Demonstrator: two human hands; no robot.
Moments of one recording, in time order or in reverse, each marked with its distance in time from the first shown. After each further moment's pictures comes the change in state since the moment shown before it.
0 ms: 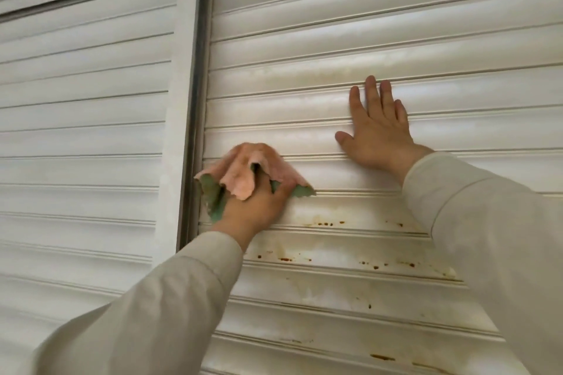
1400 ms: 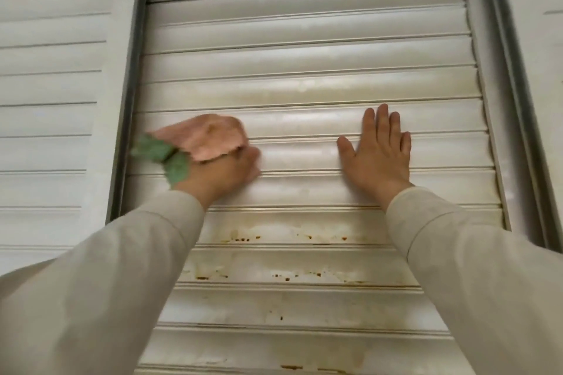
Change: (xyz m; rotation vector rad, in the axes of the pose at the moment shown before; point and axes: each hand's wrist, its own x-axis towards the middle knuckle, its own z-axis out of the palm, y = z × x) left_hand 0.061 0.063 -0.029 0.194 0.300 0.372; right_hand -0.036 0.080 -0.004 0.034 0.198 0.326
